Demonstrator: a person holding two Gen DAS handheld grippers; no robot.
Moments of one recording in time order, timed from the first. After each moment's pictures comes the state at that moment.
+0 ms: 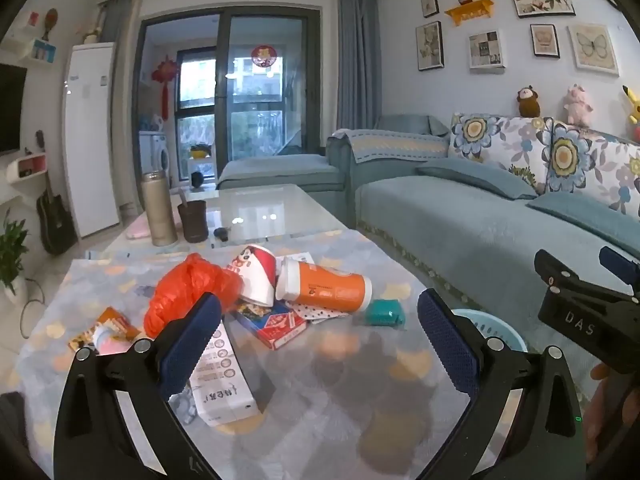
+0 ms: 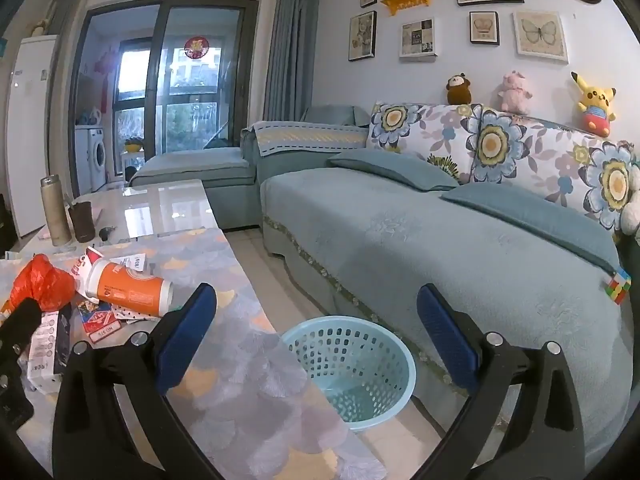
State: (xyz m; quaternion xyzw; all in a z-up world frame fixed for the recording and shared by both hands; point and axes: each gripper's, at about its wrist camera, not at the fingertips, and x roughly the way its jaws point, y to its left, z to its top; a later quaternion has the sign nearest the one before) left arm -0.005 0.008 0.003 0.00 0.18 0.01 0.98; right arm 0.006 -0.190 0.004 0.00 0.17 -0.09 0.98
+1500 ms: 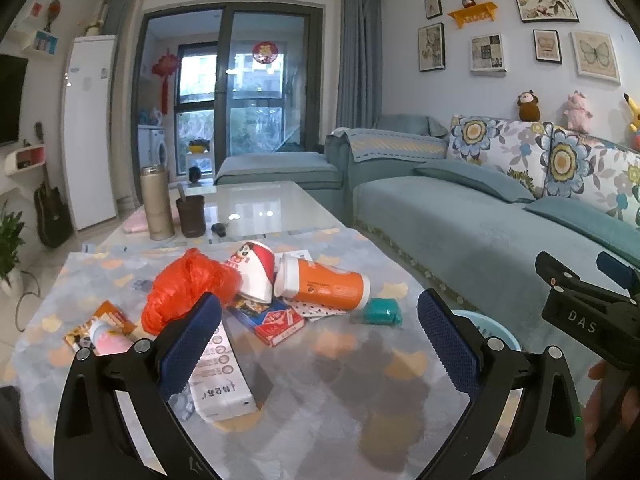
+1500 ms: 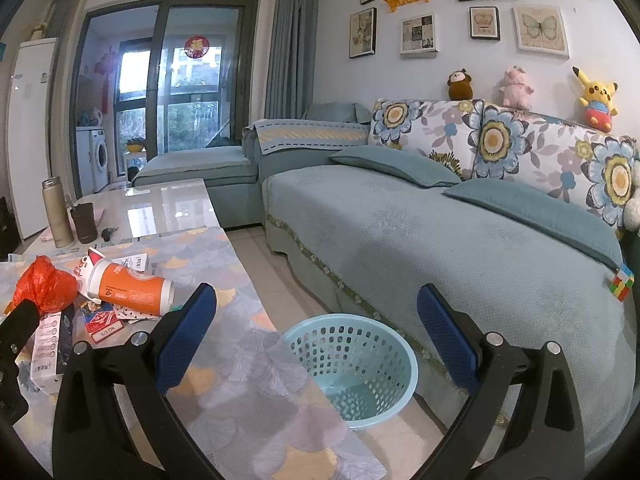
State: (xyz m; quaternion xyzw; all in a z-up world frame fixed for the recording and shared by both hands) left arm -0.006 0.014 0.002 -0.01 0.18 0.01 0.98; right arm 0.004 -0.197 0.007 0.00 0.17 -0.09 0.98
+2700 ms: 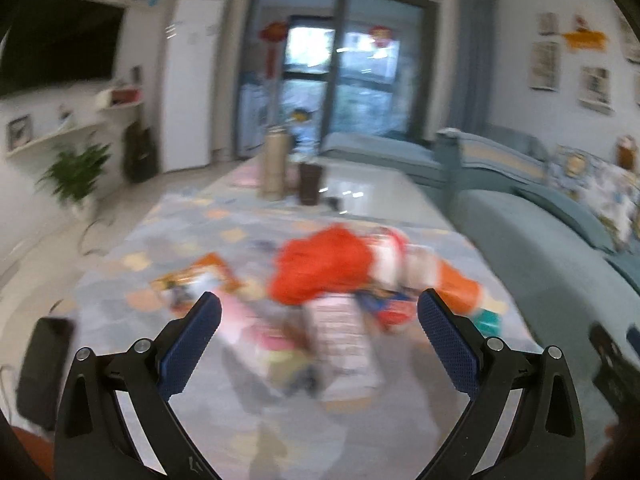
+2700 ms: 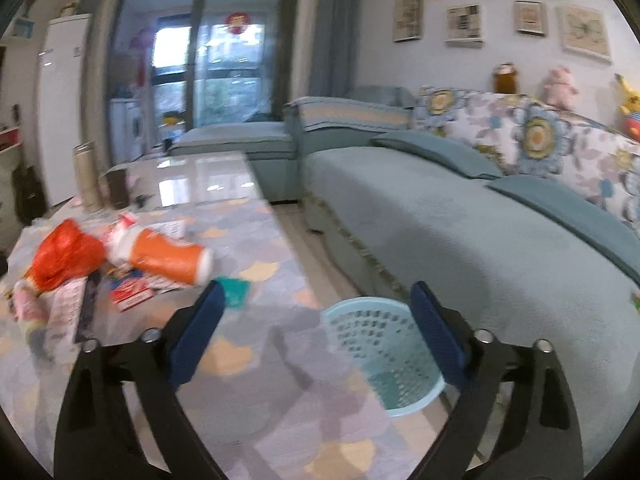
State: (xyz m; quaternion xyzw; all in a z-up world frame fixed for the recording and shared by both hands) left arm -0.021 0.112 0.004 -0.11 0.22 0.20 0.95; right arm 0.020 -0.160 -0.012 -0.02 0.22 0.03 0.97
